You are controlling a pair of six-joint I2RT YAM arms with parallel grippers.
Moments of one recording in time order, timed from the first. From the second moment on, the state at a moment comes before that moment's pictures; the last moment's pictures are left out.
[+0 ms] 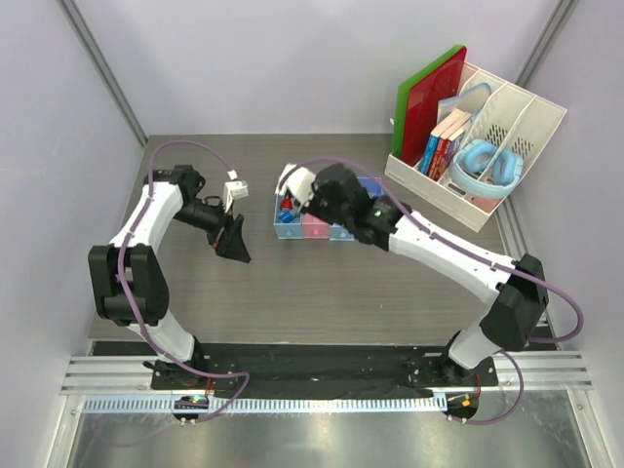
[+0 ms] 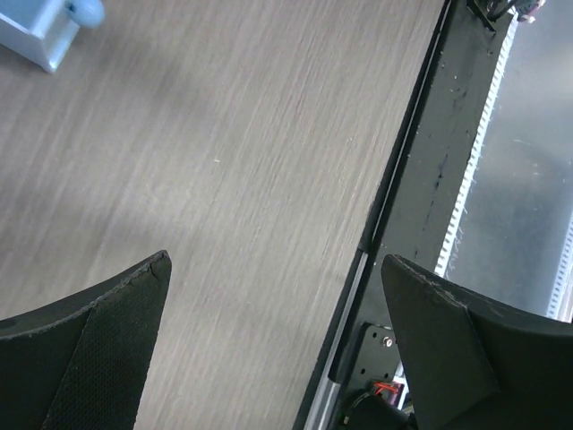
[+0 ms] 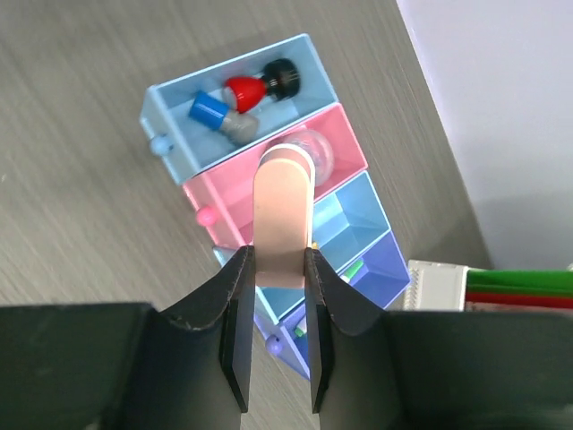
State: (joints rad) left arm -0.02 1.67 1.38 -1.33 0.93 0.94; right arm 0.91 1.55 1.40 -0.40 0.25 -0.53
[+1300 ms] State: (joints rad) left arm -0.02 1.44 1.09 -1.01 0.88 0.70; right arm 0.60 1.91 1.55 -0.36 -0.14 -0.23
